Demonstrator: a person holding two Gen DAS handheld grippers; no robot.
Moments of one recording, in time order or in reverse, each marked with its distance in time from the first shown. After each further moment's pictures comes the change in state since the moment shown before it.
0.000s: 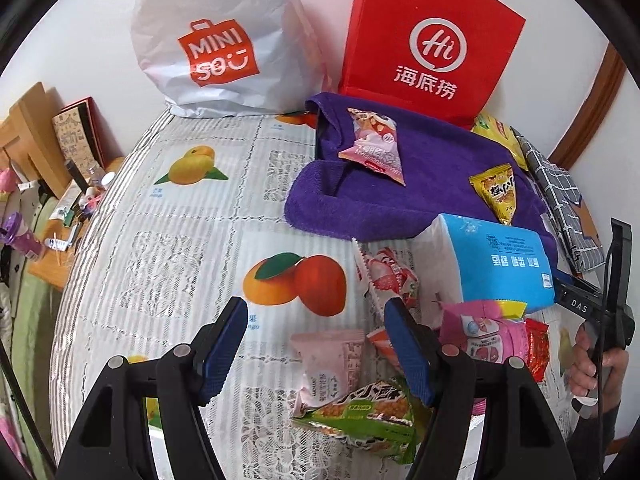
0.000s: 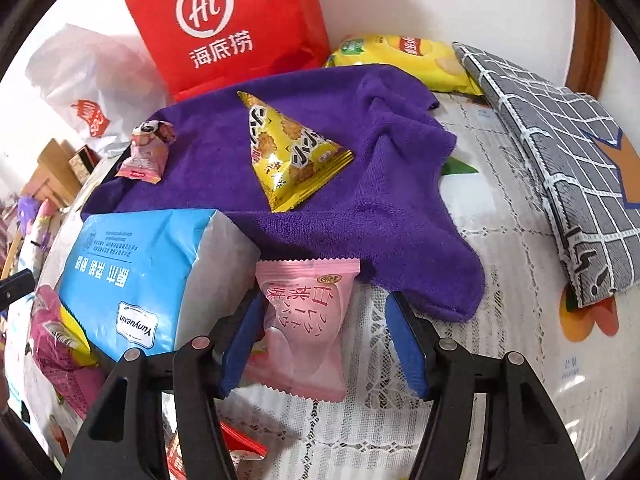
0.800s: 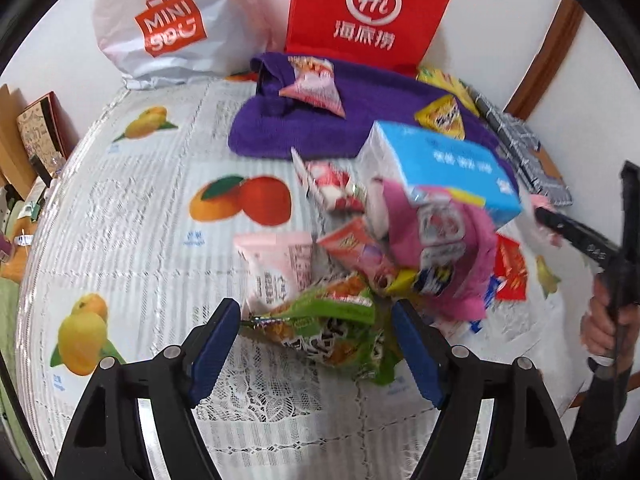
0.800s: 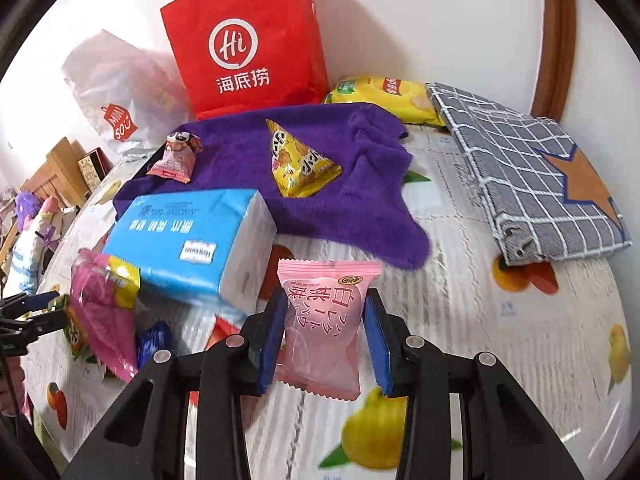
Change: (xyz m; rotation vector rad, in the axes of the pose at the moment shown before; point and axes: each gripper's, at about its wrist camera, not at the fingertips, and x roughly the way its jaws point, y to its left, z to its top) left arm 0.004 -0.020 -0.062 0.112 0.061 -0.122; right arm -0.079 0.003 -0.042 -0.031 -0.102 -0.060
